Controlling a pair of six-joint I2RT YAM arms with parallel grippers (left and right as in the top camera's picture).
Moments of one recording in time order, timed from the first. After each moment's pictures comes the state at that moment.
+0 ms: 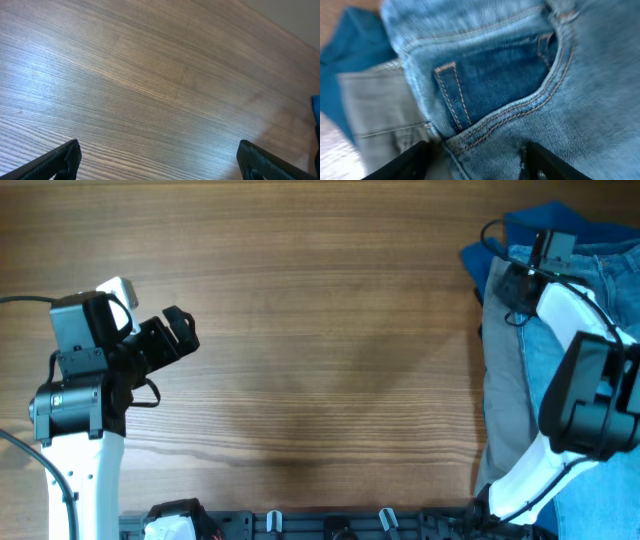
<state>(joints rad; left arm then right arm) 0.14 1.08 1.10 -0.88 0.17 -0.33 -0.24 2.00 1.30 -0.35 0.16 0.29</state>
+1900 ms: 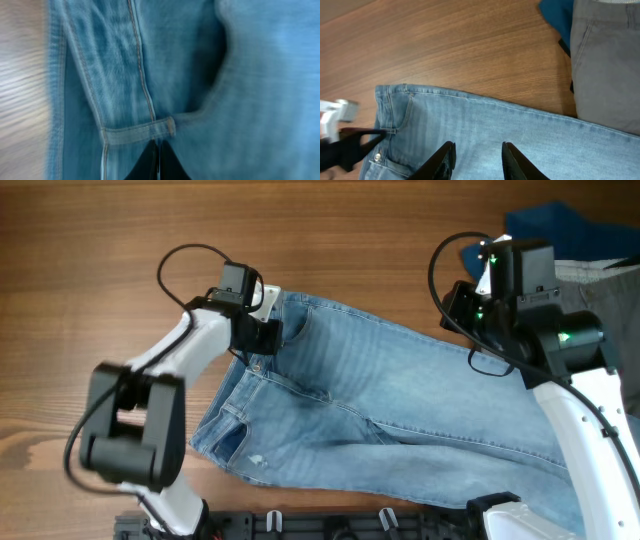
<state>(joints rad) -0.24 1.86 1.11 -0.53 0.27 -0.02 0.21 1.29 1.36 -0.99 0.00 0.45</state>
